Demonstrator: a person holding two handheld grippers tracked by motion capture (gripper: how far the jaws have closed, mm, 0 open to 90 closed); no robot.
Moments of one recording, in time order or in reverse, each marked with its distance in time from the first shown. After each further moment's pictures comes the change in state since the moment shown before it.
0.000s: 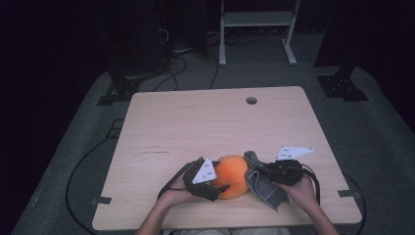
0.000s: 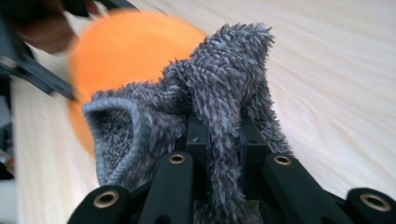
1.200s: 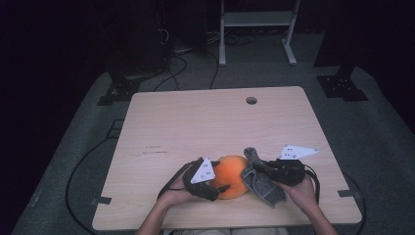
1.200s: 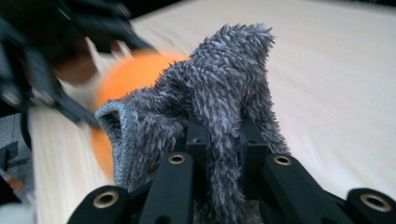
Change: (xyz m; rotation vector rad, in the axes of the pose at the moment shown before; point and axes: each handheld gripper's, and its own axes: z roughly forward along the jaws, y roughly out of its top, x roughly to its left) left arm 0.001 -0.003 0.002 -0.027 -0.009 -0.021; right arm 0.014 0.012 -0.010 -0.107 0.010 -0.010
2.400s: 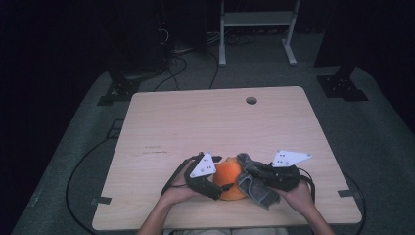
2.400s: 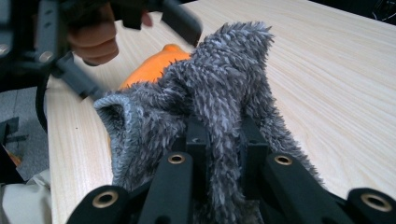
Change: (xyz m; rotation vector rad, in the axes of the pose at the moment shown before) left arm 0.005 0.020 -0.005 -0.044 -0.007 -0.074; right arm 0.019 0.000 0.006 0.024 0.030 -0.103
